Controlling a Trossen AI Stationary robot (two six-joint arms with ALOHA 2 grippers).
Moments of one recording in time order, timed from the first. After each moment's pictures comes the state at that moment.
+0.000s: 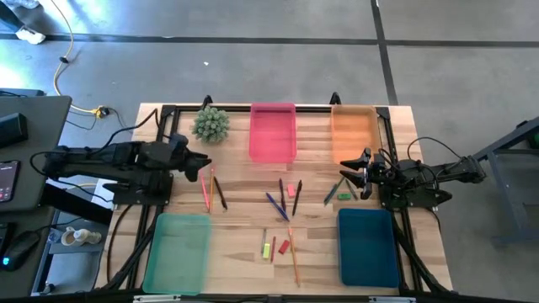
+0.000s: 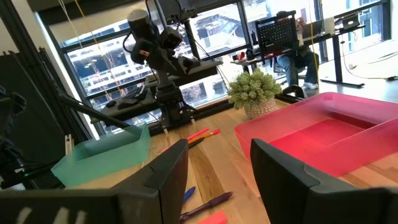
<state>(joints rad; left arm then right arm) 0.10 0.56 0.60 -0.62 -0.33 -0.84 0.18 0.01 0.01 0.07 0.37 0.26</state>
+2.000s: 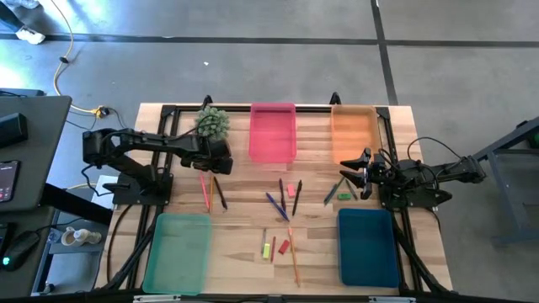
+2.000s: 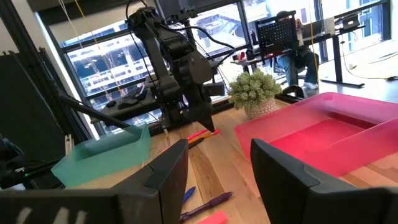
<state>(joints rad) 0.43 1.44 0.70 -0.73 -0.16 -1.08 0.18 0.01 0.01 0.07 0.37 0.26</state>
